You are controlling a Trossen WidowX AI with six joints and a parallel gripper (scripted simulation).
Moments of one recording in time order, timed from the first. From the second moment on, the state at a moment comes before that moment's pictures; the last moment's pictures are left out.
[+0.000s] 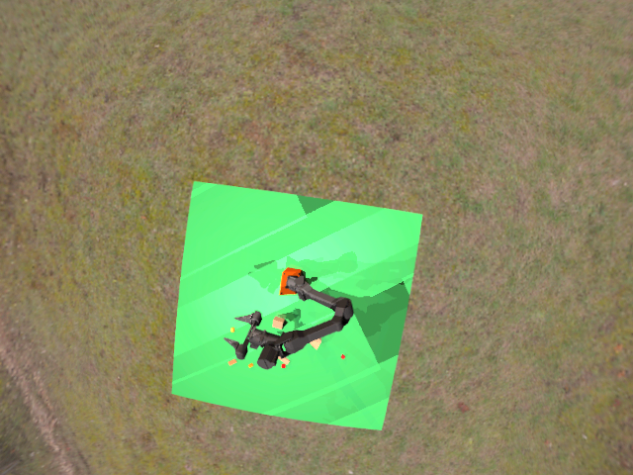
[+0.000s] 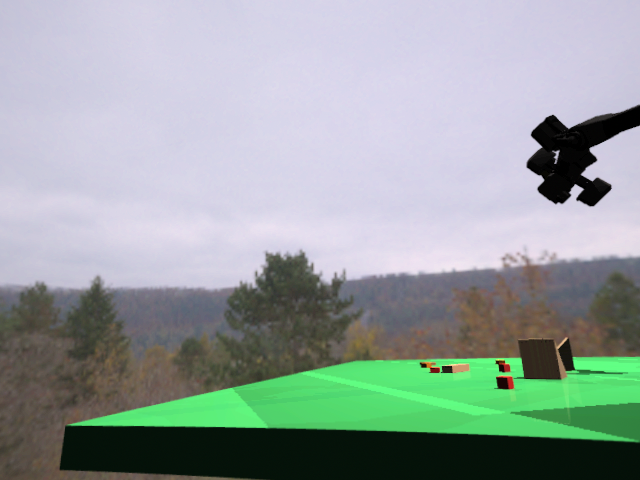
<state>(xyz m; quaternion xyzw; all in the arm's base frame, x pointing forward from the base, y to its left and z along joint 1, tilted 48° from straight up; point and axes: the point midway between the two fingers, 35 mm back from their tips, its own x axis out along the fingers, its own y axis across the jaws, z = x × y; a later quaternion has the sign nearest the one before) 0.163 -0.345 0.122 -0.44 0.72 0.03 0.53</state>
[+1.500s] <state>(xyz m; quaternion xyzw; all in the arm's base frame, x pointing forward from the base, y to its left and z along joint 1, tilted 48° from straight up) 0.342 0.165 0.185 -0.35 0.53 0.51 0.58</state>
